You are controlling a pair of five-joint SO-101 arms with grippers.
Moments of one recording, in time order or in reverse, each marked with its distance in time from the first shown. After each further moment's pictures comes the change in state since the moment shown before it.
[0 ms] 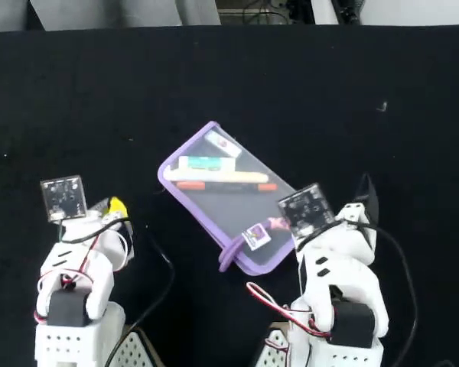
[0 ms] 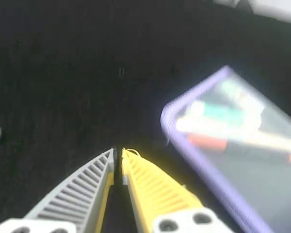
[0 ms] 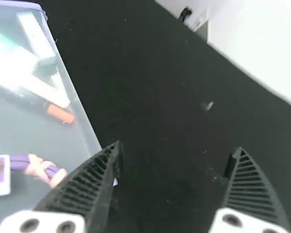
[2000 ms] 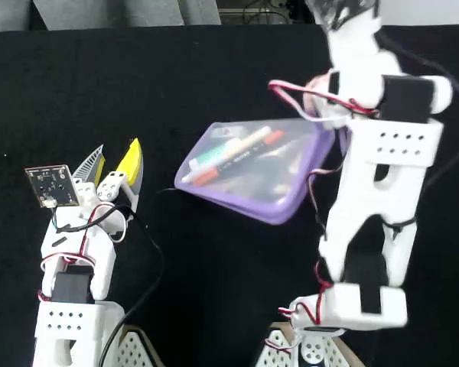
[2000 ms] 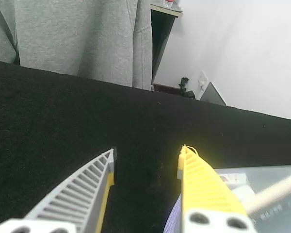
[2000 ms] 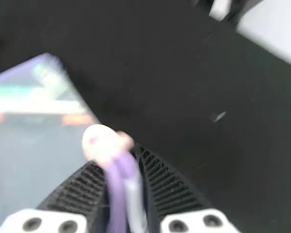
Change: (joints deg) left arm 0.2 16.5 -1.0 -38.8 0.0; right arm -1.8 103.3 -113.2 33.8 -4.7
